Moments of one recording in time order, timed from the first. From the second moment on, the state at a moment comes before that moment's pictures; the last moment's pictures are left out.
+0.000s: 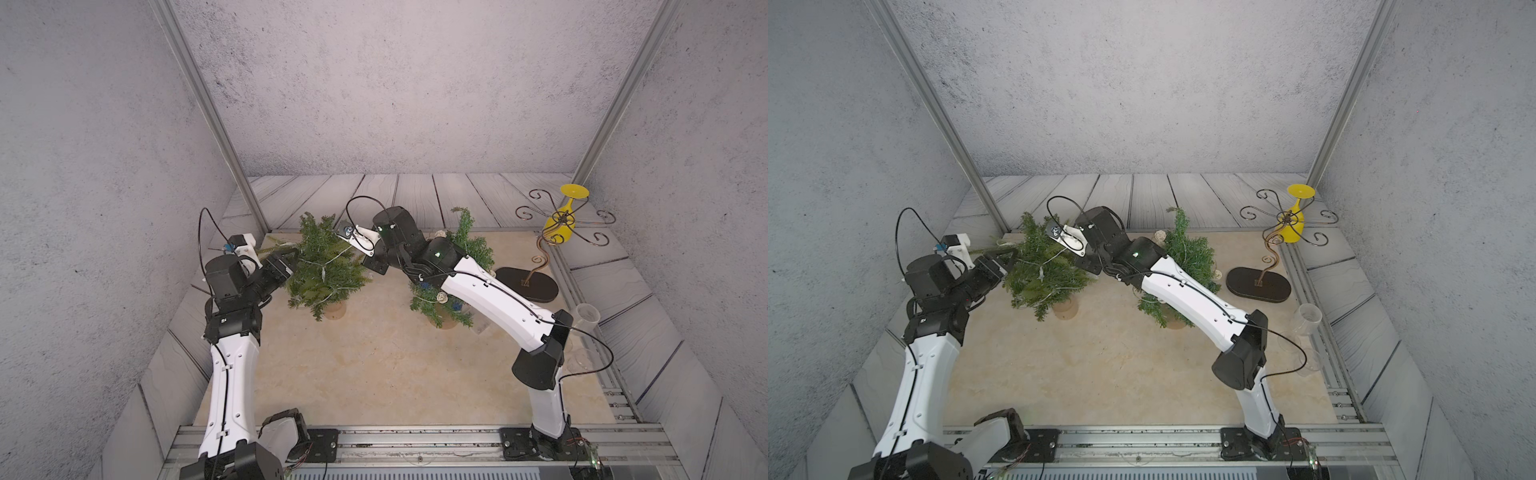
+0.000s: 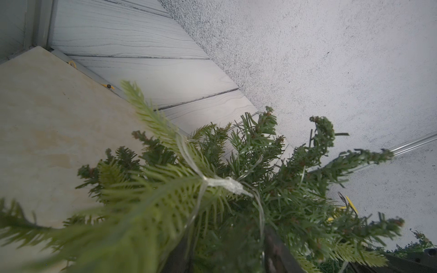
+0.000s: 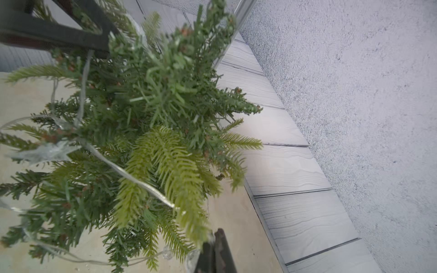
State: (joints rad) left arm 0.28 1.03 0.95 -0.19 0.62 -0.67; right arm 0.94 2.00 2.24 -0.71 0.13 -0.53
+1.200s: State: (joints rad) left arm 0.28 1.08 0.92 -0.07 0.61 -0.62; right arm 0.77 2.02 2.04 -0.36 -0.44 -0.53
